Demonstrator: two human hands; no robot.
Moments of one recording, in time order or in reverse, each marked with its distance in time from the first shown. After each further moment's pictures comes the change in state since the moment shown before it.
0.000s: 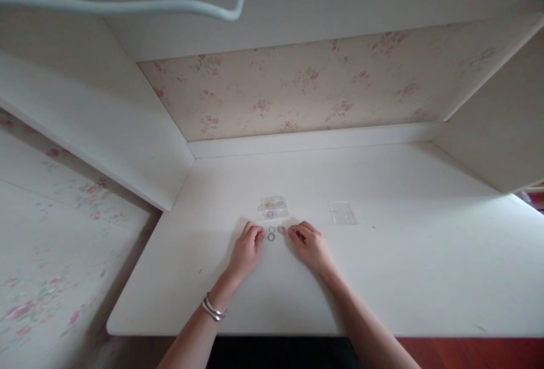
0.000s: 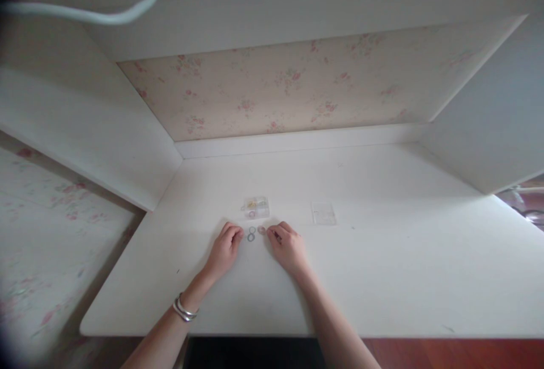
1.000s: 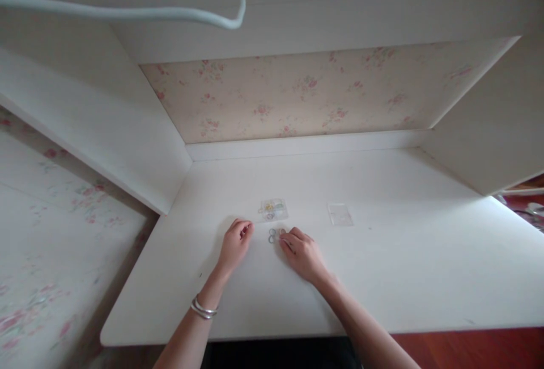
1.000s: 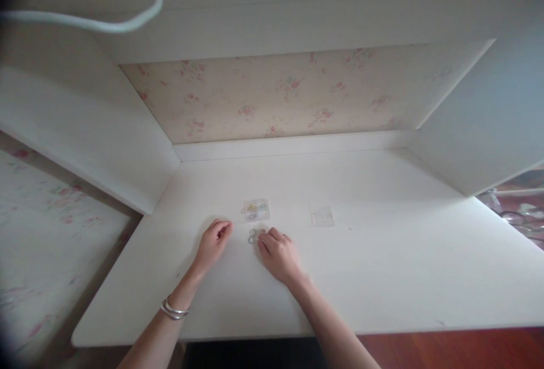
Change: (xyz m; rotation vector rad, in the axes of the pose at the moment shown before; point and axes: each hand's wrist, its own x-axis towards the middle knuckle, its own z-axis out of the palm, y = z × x) left_hand 0.014 -0.021 -0.030 -0.141 0.061 -0.128; right_hand -0.008 -0.030 0.008 -0.256 -0.148 -0.093
